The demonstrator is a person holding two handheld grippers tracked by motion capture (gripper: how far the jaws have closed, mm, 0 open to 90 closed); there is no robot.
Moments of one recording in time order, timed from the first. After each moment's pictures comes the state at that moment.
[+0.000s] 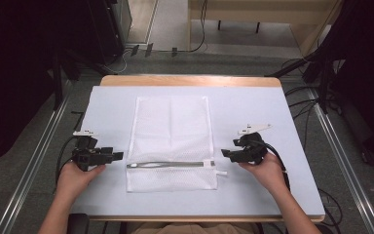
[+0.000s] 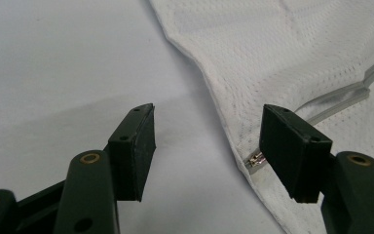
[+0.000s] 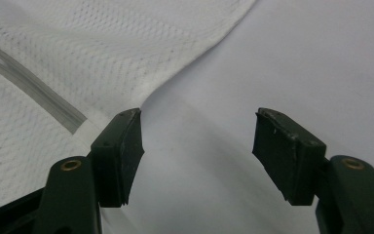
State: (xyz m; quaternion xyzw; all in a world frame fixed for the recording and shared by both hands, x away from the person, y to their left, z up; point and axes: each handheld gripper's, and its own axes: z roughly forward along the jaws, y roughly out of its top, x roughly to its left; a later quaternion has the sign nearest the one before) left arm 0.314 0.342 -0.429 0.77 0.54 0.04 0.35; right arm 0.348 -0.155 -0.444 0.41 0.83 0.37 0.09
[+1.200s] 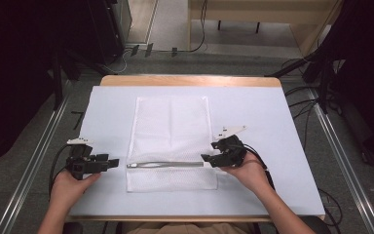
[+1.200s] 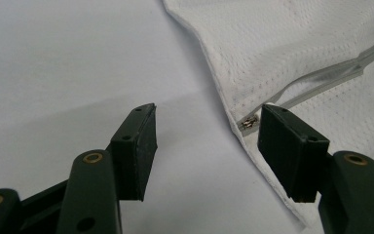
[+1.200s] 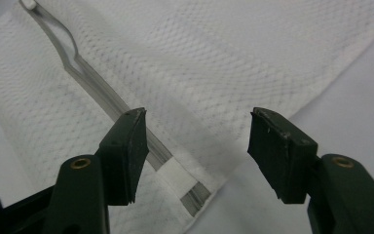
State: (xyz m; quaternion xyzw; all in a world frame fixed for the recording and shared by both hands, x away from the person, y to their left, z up) left arm 0.287 0.348 -0.427 0.76 0.54 0.05 0.35; right arm 0.337 -0.095 -0.434 0.33 0.86 0.38 0.07
